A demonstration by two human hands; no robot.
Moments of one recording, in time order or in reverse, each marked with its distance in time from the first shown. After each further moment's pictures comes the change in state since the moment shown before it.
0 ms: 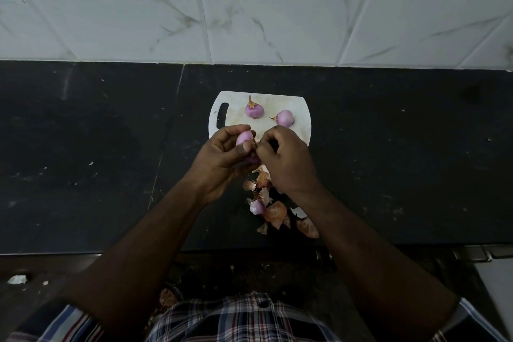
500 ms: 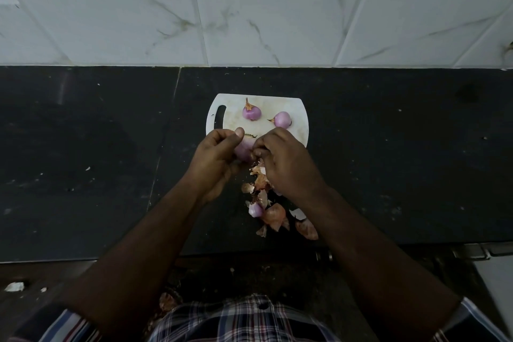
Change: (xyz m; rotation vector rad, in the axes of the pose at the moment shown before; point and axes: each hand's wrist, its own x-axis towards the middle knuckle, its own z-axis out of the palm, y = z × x) left_hand 0.005 0.006 0.004 0.049 0.113 -0.040; right_hand 0.001 0.013 -0.006 -0.230 -0.068 -0.252
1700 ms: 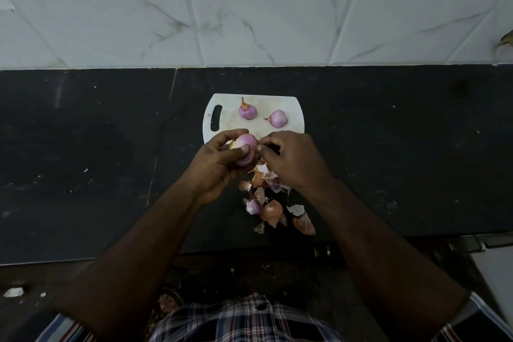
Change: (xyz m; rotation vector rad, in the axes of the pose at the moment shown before) left_hand -0.007 -0.002 0.004 -0.022 -0.050 -0.095; right_hand 0.000 0.000 -0.020 0.045 -0.093 0.214
